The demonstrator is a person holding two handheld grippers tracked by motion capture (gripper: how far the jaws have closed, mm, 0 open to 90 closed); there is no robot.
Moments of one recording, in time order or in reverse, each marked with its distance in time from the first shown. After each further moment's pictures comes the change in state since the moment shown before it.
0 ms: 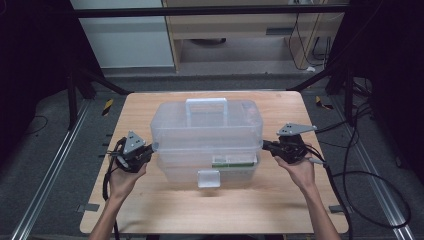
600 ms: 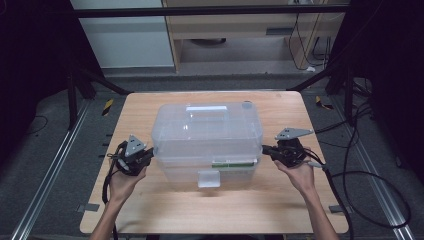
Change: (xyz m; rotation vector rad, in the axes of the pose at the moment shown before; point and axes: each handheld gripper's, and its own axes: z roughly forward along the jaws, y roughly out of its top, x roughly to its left) left arm 0.001 -0.015 0.007 0.053 0.003 -0.007; right arm 0.000 -0.013 0.007 0.055 -0.017 0.000
